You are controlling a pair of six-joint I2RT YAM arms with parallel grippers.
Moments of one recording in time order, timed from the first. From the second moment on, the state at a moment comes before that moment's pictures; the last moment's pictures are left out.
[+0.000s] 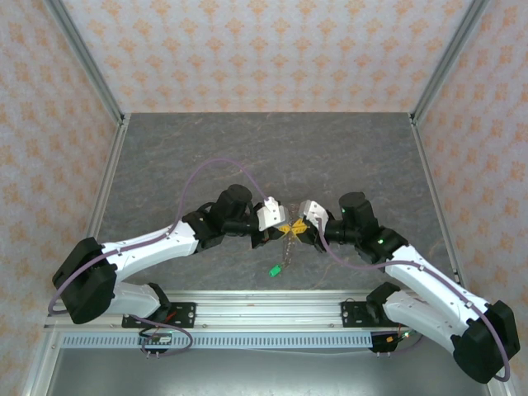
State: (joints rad) left arm -0.80 1.33 0.79 0.00 0.48 0.31; right arm 0.57 0.87 0.56 -0.26 -0.58 -0.36
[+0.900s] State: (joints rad) left arm -0.79 1.33 0.80 0.00 0.47 0.30; right arm 0.56 0.87 0.55 -0.22 -0.61 -0.34
